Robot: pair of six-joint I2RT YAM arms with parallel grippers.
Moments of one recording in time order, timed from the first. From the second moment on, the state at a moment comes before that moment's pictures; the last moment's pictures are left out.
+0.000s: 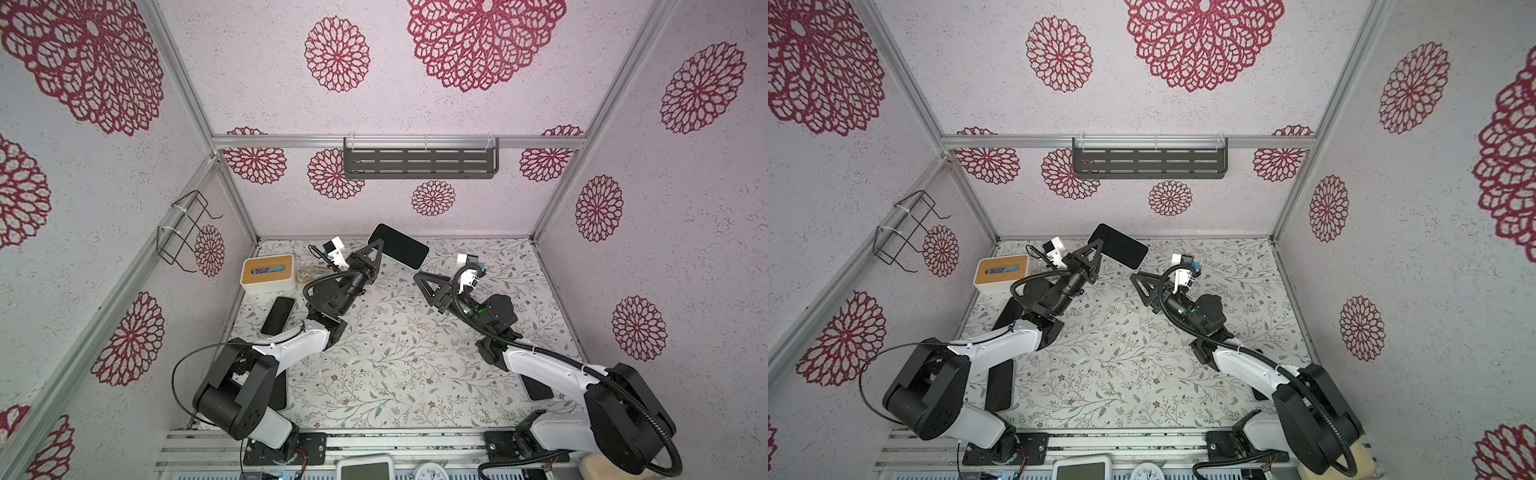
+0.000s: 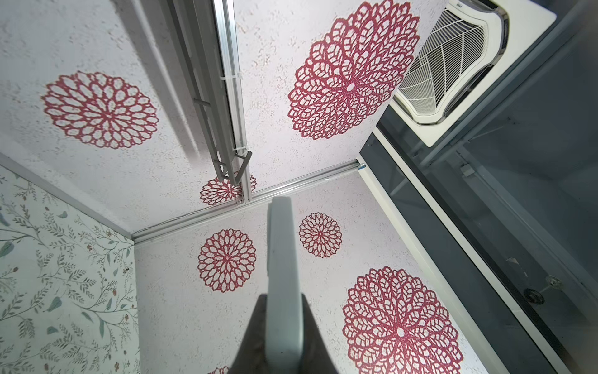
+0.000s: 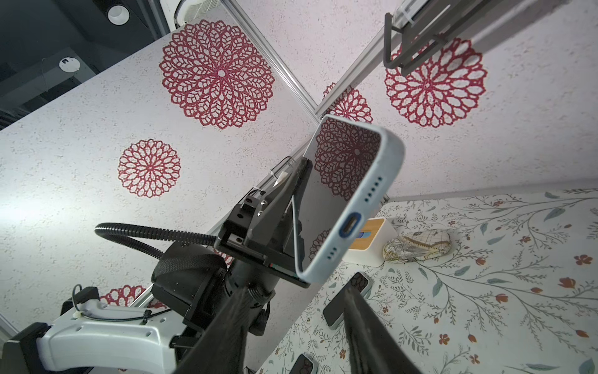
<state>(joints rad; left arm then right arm) -0.51 1.54 0.81 1.11 0.09 -1.45 0.61 1.31 0.64 0.99 -0.37 0.88</state>
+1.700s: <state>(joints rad) -0.54 1.43 0.97 0.51 0.25 -1.50 0.61 1.10 0.62 0.56 -0.27 0.28</state>
